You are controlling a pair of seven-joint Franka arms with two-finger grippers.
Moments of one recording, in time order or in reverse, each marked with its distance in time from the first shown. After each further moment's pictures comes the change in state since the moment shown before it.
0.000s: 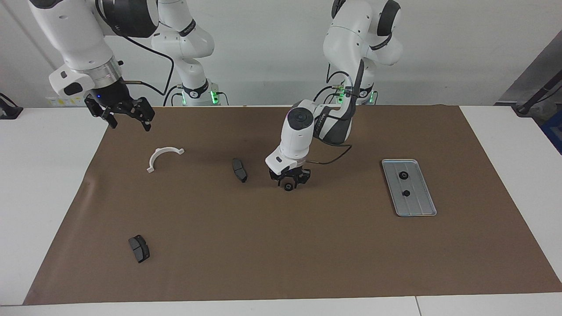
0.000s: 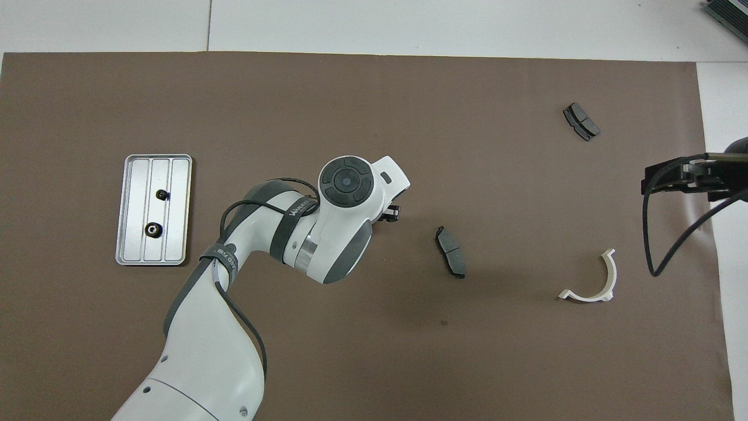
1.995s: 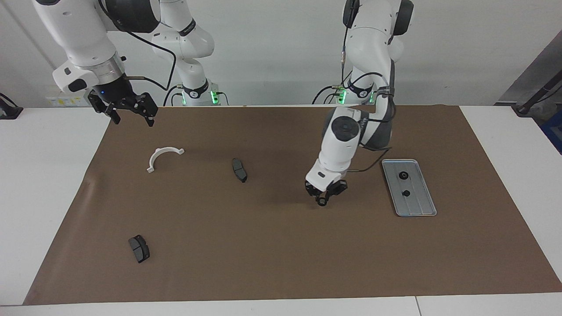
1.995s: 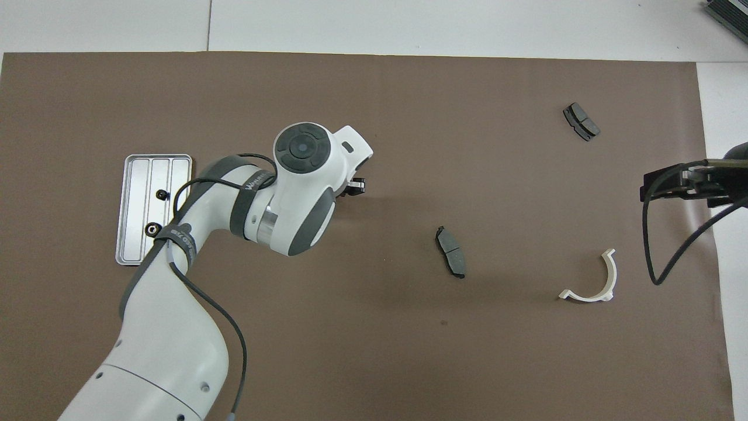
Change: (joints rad) left arm 0.222 -0.045 0.046 0.069 0.016 -0.081 0.030; right arm 0.001 0.000 0.005 -0.001 0.000 0.000 0.000
